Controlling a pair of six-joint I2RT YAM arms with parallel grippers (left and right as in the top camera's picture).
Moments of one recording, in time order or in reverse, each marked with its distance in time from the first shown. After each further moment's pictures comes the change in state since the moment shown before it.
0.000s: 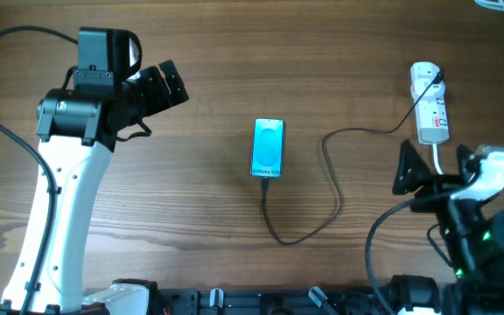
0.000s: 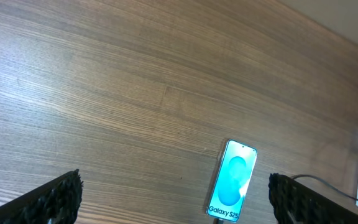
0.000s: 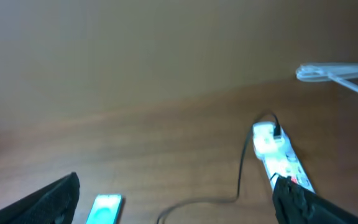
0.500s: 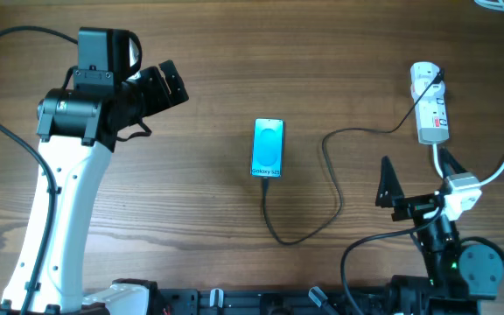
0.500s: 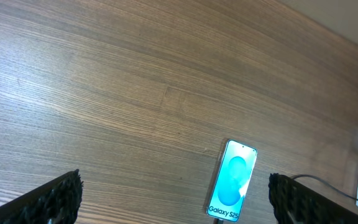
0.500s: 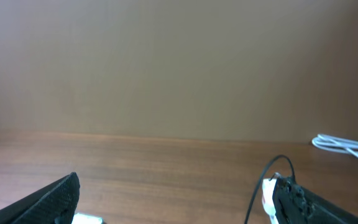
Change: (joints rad) left arm 0.000 0.000 0.000 0.000 0.000 0.000; right arm 0.000 -0.289 -0.414 0.393 -0.092 -0.142
